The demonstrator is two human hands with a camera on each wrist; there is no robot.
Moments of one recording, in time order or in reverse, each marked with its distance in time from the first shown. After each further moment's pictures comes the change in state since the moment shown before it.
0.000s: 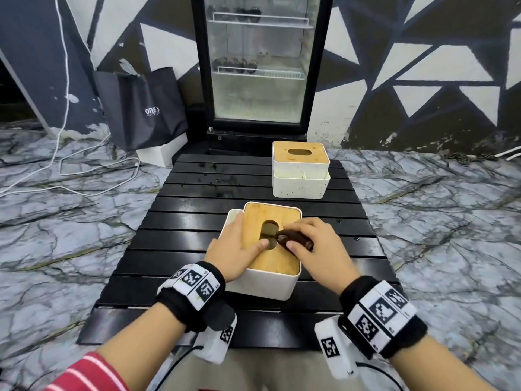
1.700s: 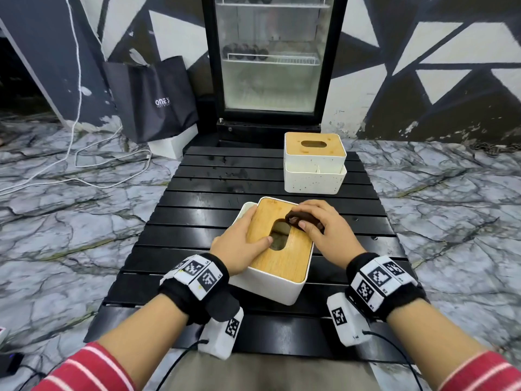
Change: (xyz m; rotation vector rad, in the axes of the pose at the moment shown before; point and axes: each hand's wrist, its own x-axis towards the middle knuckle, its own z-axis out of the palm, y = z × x) left_hand 0.020 -0.015 0.000 -0.006 -0.073 -0.094; right_hand 0.051 0.040 0.014 0.115 -0.024 -0.117
